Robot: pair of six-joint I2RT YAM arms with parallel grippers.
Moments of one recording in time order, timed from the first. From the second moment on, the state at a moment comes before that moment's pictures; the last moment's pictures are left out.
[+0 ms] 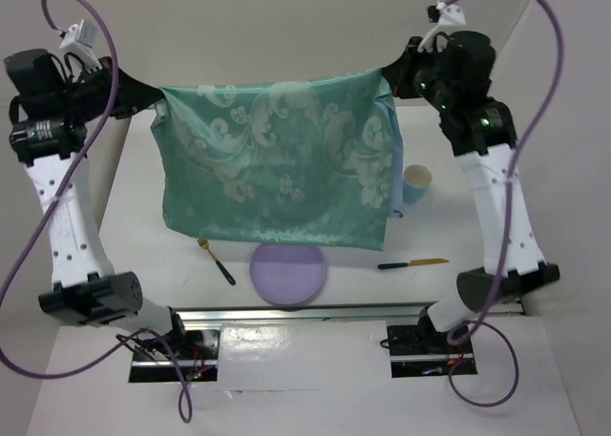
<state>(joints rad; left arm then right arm) 0.34 1.43 1.98 -0.80 0.84 -0.30 0.26 1.47 2.07 -0.71 -0.09 0.20</state>
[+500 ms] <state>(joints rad) 0.19 2.23 2.26 -0.73 0.47 -0.41 0.15 2.30 2.25 -0.52 -0.15 0.25</state>
